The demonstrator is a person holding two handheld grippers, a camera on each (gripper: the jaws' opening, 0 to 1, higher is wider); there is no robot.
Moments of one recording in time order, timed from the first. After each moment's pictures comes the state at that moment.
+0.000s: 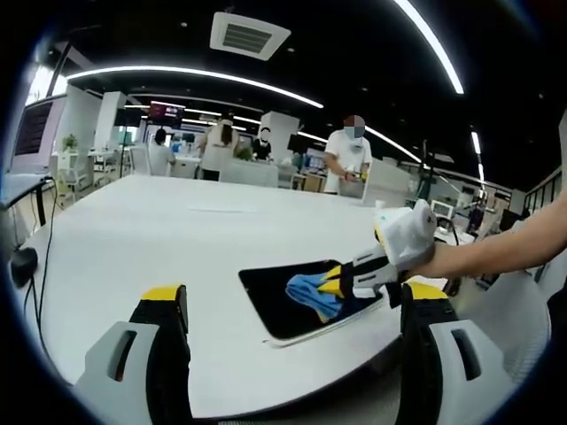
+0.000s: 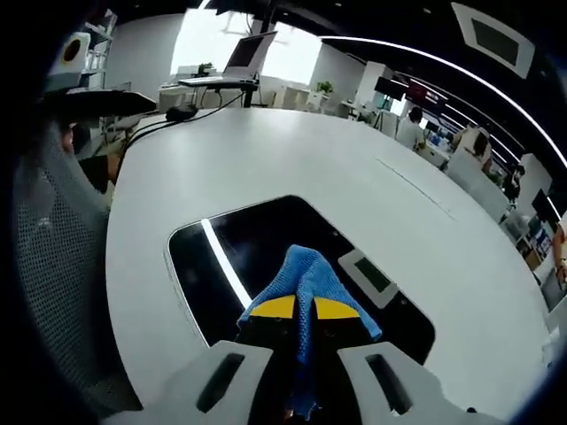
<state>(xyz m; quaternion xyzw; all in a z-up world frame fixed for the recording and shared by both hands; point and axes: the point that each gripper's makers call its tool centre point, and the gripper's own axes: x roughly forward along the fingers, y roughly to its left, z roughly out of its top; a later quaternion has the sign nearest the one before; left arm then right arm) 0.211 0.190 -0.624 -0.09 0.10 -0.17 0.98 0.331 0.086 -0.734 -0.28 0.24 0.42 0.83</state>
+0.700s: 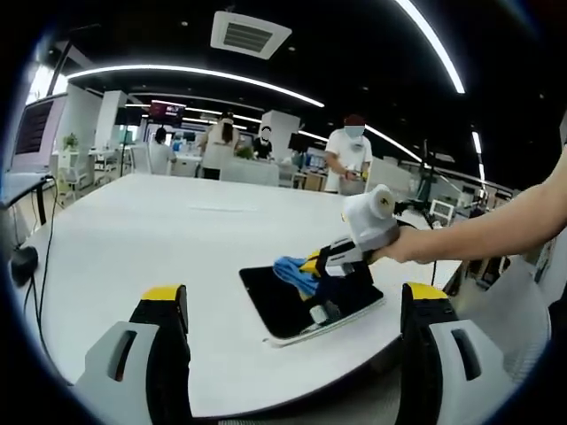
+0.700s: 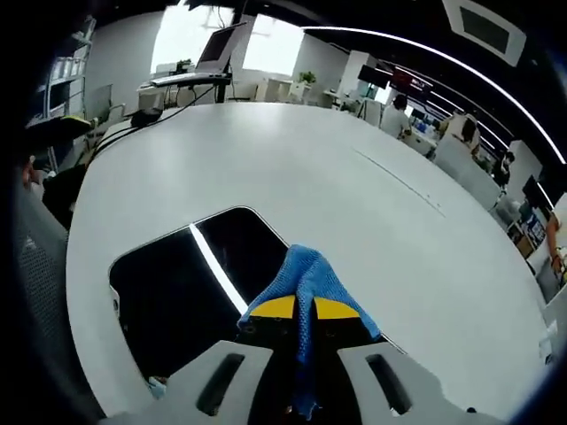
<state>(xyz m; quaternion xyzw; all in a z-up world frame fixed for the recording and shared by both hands) 0.211 0.192 -0.626 -0.09 0.11 -0.17 0.98 0.389 0.093 -0.735 -0.28 0.26 0.39 0.84</state>
